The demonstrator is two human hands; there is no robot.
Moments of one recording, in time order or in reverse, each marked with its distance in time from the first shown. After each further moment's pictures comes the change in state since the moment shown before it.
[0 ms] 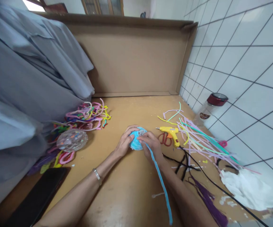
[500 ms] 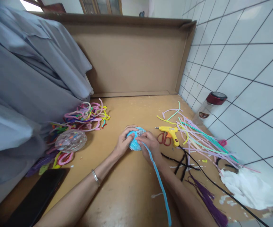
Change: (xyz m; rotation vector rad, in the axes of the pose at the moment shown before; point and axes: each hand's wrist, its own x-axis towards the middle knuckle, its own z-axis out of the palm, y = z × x) left_hand 0.004 -0.001 0.007 -0.063 0.126 -0.102; right_hand -0.004 0.002 0.004 -0.008 0.004 0.056
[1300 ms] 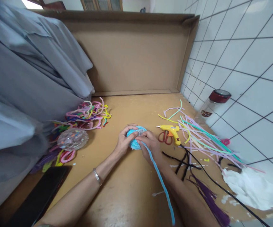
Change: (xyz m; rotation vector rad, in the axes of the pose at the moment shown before) left_hand -0.001 0.018 0.008 -0.065 0.136 -0.141; right_hand -0.001 0.001 0.002 -0.034 -0.041 -0.027
